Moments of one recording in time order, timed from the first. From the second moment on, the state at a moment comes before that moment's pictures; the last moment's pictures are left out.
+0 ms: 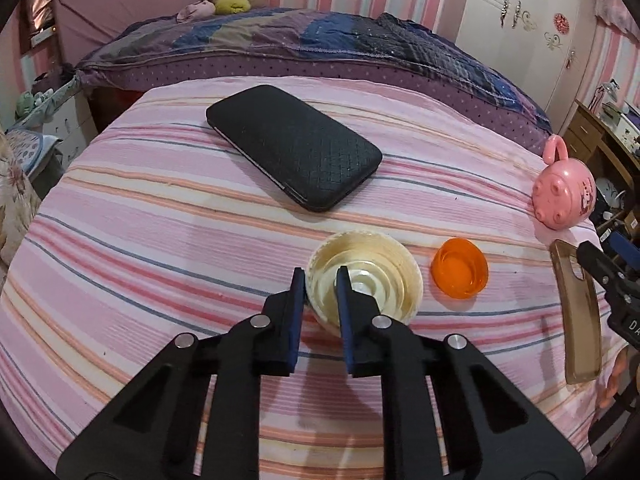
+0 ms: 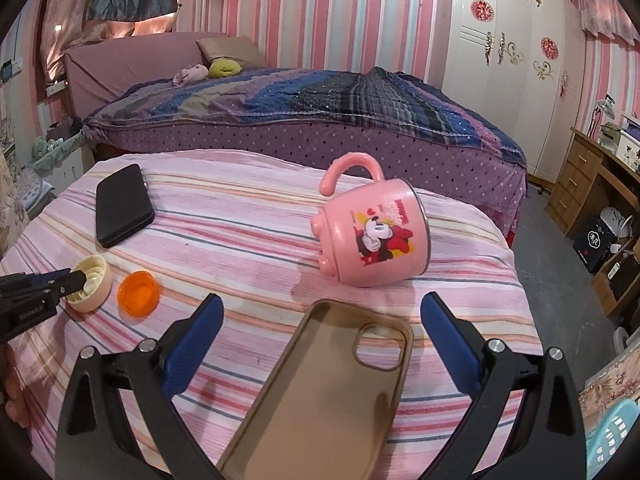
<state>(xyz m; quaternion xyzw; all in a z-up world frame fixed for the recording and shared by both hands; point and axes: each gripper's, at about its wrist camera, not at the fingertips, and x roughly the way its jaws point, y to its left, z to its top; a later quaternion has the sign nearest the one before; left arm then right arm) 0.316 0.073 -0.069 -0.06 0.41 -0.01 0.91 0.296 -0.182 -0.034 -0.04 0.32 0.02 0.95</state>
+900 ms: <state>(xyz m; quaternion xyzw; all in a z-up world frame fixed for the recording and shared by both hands) 0.300 0.146 -0.063 -0.07 0.41 0.04 0.91 0.327 -0.079 -0.060 -0.08 0.38 0.13 0.91</state>
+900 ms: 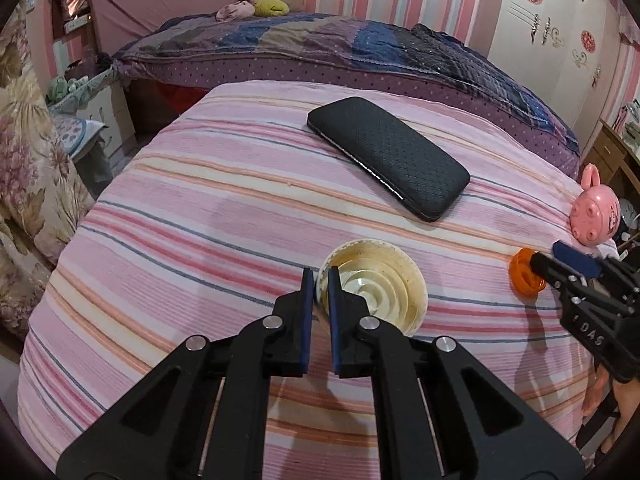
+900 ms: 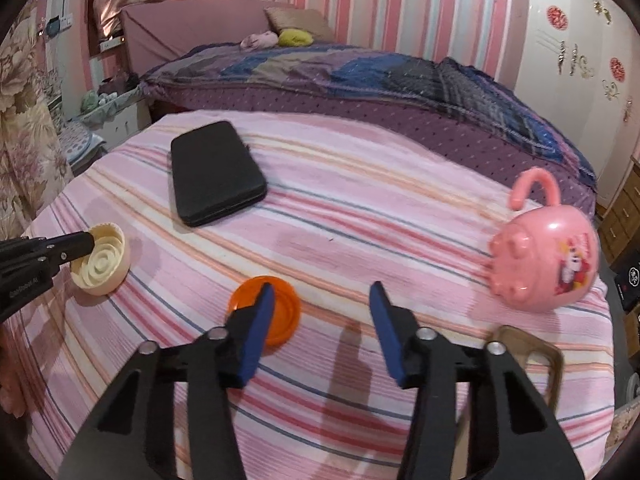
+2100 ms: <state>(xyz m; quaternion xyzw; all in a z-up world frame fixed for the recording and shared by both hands) 0.281 0.122 -0.047 -0.06 0.39 0.02 0.92 0.298 -0.118 -0.057 -0.06 0.37 0.14 0.92</state>
